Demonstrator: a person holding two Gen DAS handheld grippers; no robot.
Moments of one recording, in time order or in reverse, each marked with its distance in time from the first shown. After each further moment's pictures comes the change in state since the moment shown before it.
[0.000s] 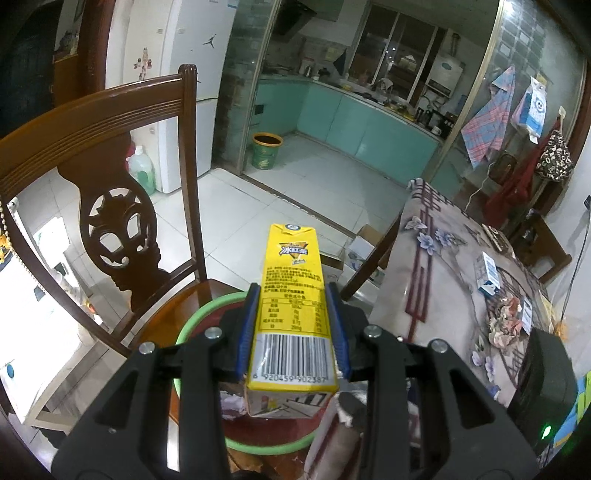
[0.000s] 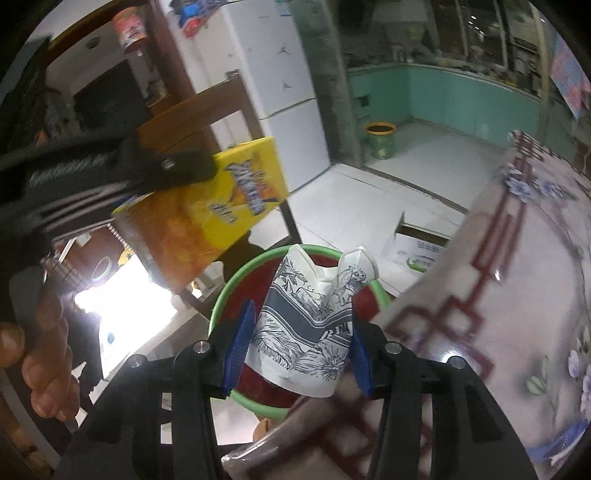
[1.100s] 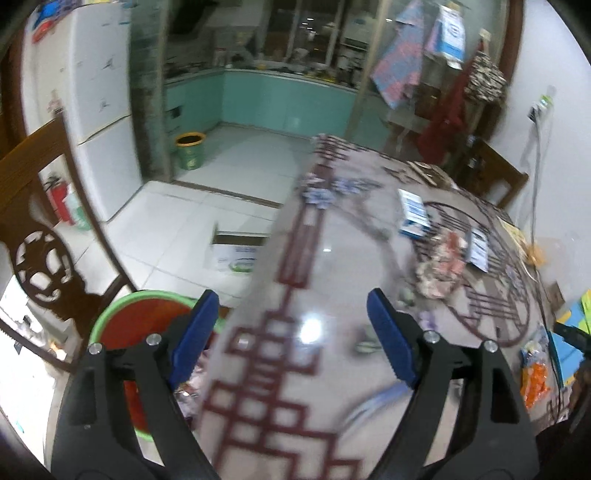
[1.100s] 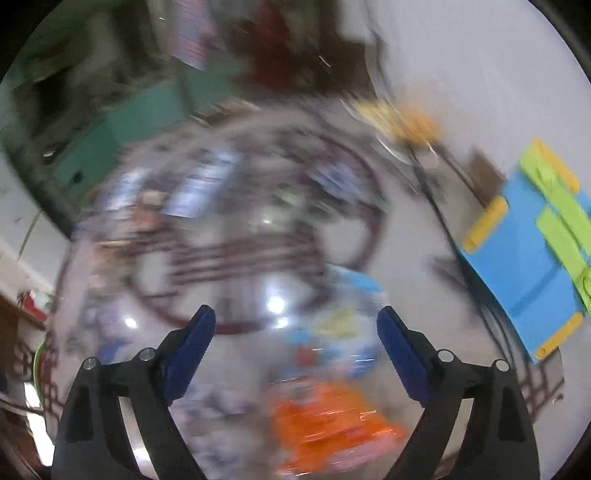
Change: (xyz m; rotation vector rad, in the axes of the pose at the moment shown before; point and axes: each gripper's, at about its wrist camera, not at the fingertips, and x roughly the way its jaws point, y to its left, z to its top) left arm 0.008 -0.170 -0.039 0.291 0.072 -0.171; right arm -0.354 -0.342 -0.209 0.818 -0.012 -0.781
